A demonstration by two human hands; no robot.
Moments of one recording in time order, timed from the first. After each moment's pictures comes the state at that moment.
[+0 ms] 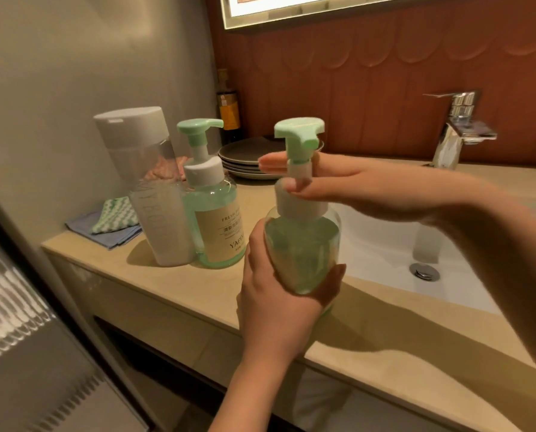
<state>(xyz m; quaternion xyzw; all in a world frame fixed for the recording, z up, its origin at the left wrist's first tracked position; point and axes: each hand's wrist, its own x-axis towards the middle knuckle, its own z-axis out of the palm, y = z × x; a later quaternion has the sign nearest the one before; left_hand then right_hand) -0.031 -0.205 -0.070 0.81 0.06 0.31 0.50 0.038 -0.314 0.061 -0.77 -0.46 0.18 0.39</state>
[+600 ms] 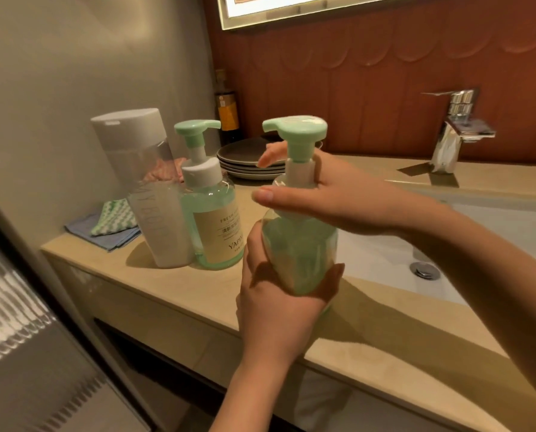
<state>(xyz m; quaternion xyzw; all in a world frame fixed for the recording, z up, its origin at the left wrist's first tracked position) -0.030 -0.205 -0.071 0.81 0.07 0.31 0.50 0.030 -0.295 0.054 -0.81 -0.42 0.04 0.40</state>
